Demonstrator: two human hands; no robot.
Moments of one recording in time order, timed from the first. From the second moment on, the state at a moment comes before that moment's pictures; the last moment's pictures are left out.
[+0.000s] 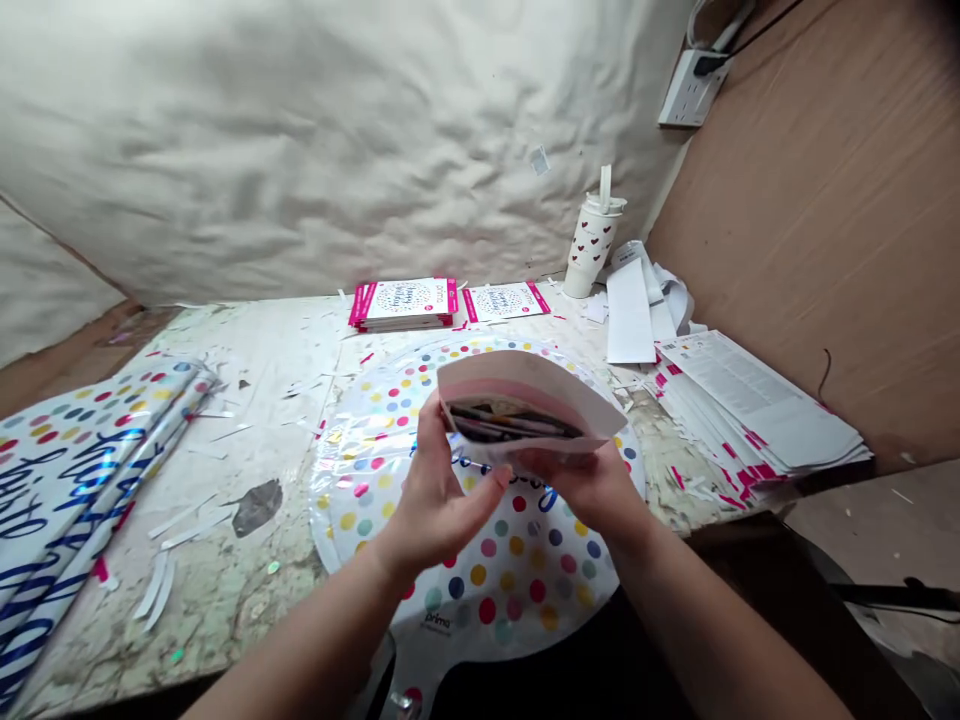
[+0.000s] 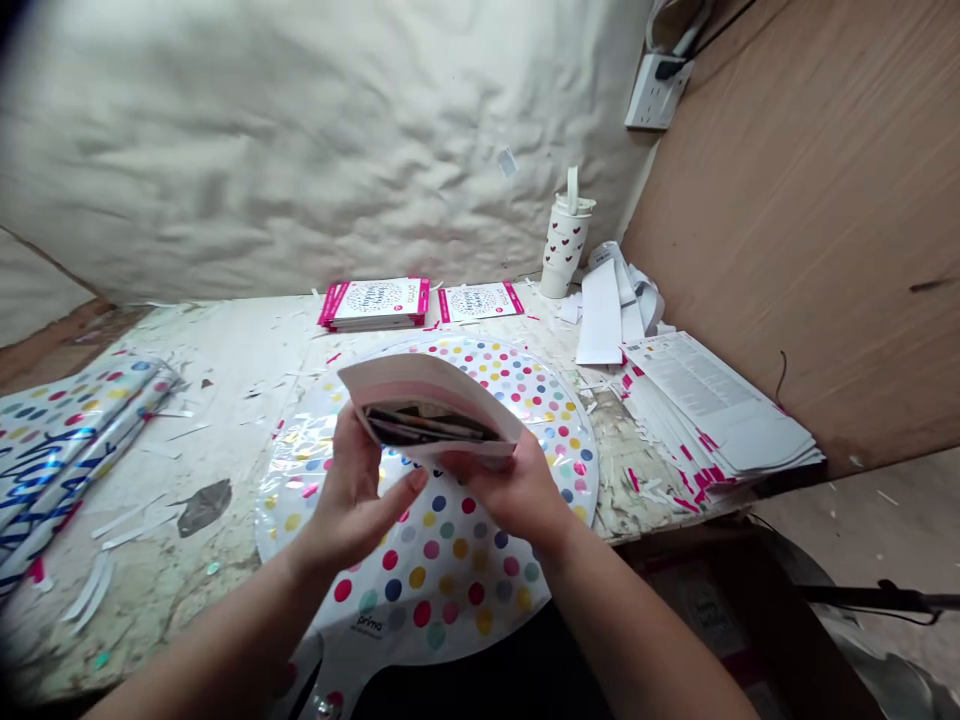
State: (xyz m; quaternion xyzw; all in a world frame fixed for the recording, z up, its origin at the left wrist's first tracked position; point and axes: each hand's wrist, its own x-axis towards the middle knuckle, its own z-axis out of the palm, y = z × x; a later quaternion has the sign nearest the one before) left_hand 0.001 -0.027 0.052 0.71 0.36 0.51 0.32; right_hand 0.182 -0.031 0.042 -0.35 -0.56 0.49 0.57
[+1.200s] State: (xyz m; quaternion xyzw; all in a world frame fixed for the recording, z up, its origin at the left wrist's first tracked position) left_hand -0.014 -0.062 0.020 0.38 0.51 0.31 0.70; right_hand 0.158 -0.027 0.027 -0.41 -0.84 0.21 0.28
